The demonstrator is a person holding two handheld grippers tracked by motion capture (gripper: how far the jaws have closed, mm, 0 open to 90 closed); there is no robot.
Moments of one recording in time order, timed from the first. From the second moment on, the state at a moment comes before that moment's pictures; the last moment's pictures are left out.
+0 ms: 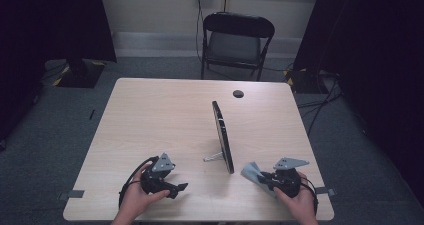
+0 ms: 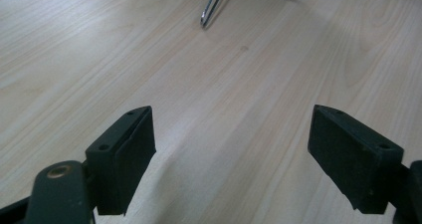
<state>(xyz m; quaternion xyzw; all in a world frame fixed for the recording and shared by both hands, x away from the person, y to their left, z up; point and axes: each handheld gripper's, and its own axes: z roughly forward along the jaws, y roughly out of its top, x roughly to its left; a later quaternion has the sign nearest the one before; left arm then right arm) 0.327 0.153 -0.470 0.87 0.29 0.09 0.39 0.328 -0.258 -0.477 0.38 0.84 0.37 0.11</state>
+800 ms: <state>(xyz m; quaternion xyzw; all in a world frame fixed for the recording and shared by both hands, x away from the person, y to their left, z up) 0.330 0.126 -0.470 0.88 0.26 0.07 0.39 0.297 -0.223 -0.472 0.28 0.88 0.39 0.07</state>
